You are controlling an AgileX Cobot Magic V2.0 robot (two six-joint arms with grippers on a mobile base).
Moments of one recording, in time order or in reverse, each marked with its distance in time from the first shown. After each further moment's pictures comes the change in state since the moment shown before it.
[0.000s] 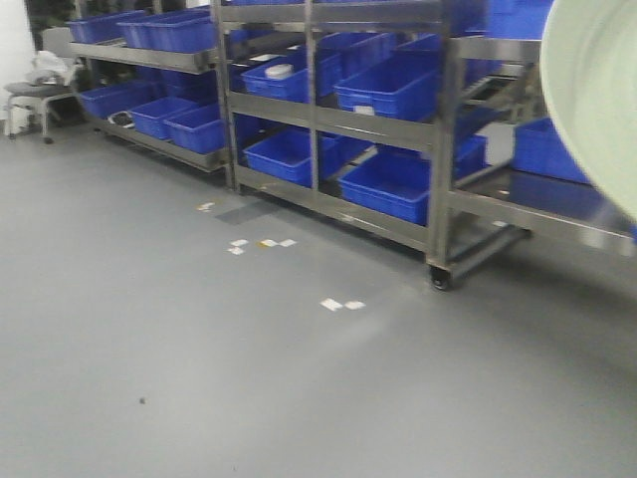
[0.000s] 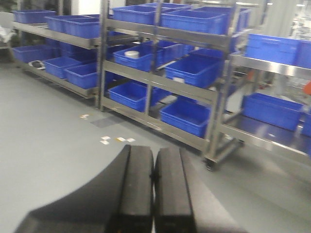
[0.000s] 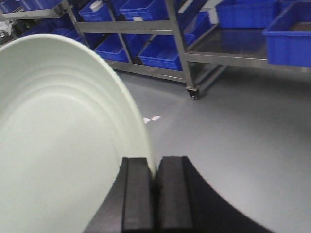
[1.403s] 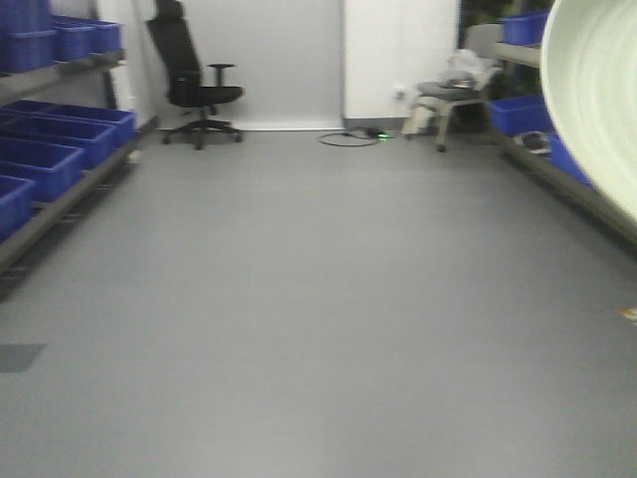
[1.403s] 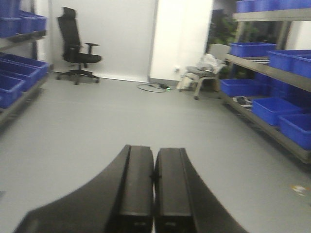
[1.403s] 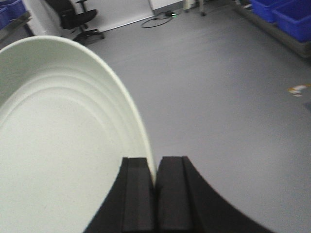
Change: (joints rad) left arm 0.000 0.000 0.000 0.000 0.000 0.000; right arm 0.000 0.000 0.000 0.000 0.000 0.000
